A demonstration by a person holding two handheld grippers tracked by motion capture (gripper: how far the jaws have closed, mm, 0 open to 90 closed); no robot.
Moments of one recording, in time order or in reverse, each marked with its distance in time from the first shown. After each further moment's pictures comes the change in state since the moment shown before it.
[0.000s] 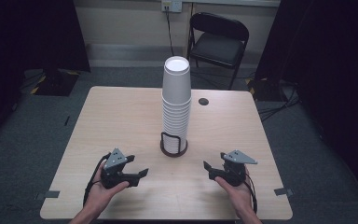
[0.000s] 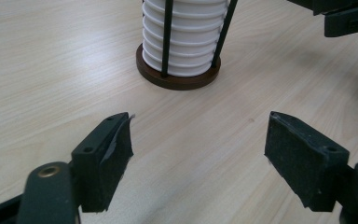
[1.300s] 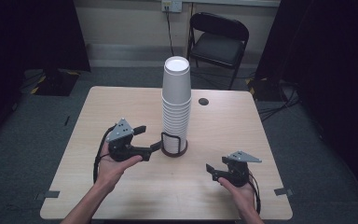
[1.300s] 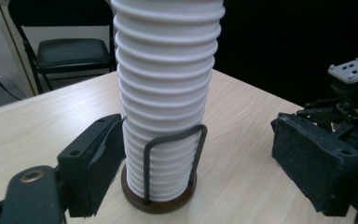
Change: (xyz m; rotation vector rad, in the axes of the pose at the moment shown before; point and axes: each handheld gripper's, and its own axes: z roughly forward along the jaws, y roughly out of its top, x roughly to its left) left arm -0.010 0.101 -0.005 -0.207 -0.071 0.054; right arm -0.010 -0.005 -0.004 0.076 0.045 0.090
